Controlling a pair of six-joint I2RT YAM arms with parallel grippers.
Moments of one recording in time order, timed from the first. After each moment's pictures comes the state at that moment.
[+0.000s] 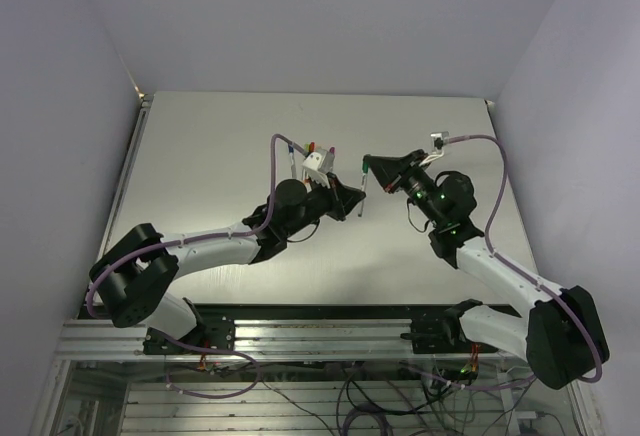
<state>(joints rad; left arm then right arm) -0.92 1.47 0.77 0.69 -0.01 -0.56 0.42 1.09 0.52 0.72 -0.24 0.64</state>
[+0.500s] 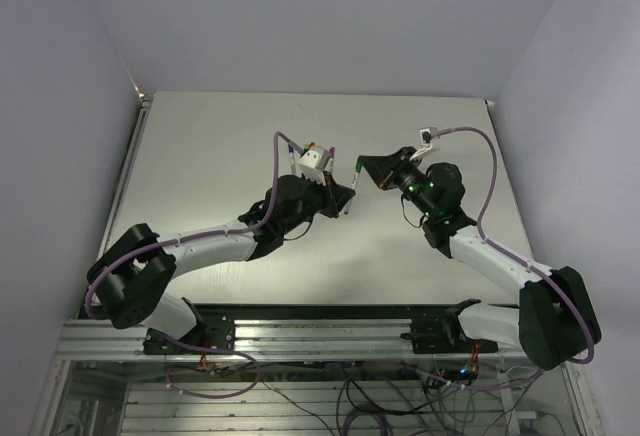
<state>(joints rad) -0.88 1.46 0.77 0.59 -0.04 -0.50 0.42 1.21 0.59 0.63 -0.24 0.63</state>
